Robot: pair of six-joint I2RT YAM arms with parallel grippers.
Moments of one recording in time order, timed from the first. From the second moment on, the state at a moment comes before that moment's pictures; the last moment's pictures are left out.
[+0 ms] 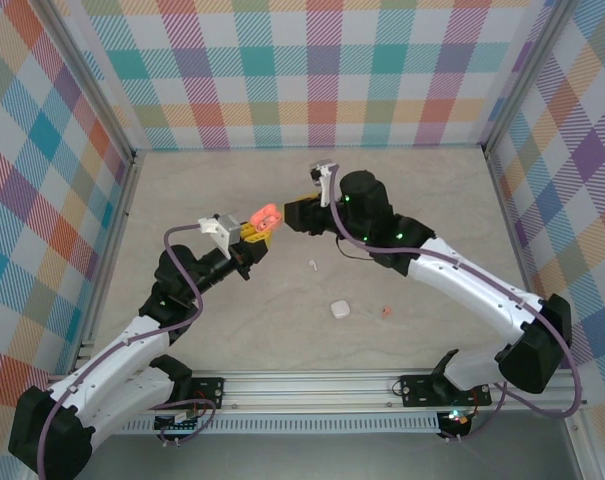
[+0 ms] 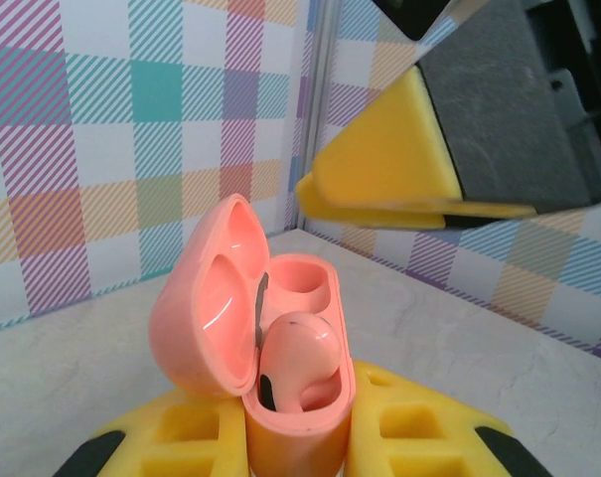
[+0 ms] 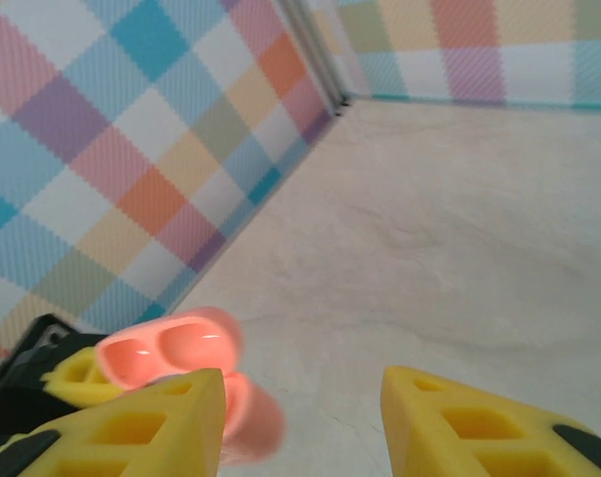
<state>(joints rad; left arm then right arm) -0.51 0.84 0.49 0.42 0.35 -0.13 0.80 1.36 1.29 -0.27 -0.14 0.45</state>
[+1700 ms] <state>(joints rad) -0.51 0.81 0.44 0.30 0.45 -0.05 0.54 1.48 0.77 -0.80 -0.07 0.89</state>
